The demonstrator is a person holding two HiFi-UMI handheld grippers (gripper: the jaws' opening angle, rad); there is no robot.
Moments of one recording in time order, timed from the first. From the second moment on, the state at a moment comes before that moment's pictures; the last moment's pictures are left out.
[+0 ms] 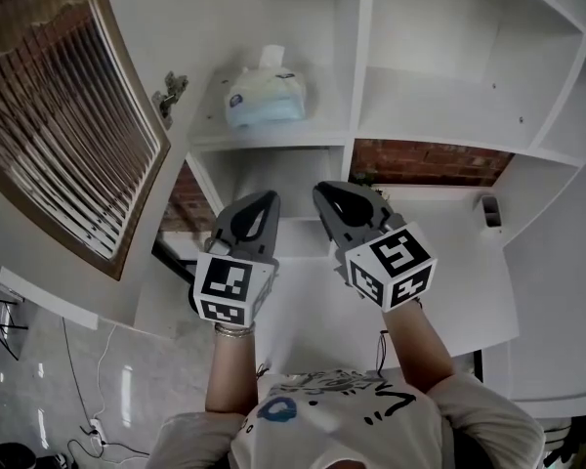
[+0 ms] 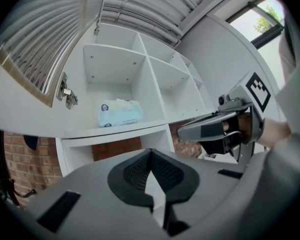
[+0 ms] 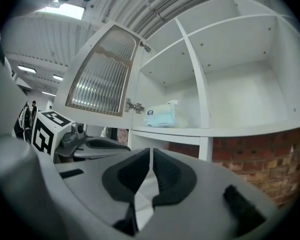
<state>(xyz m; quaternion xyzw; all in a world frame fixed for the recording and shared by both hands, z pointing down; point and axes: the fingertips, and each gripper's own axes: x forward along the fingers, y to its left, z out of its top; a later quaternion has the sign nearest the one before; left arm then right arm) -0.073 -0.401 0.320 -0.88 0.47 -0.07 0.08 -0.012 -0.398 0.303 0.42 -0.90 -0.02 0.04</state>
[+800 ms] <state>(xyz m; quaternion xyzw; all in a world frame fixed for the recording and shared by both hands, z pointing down) -0.040 -0.315 0.427 -0.93 0.34 -0.14 0.00 -0.003 -0.328 0.404 0.38 -0.92 0.05 0.10</state>
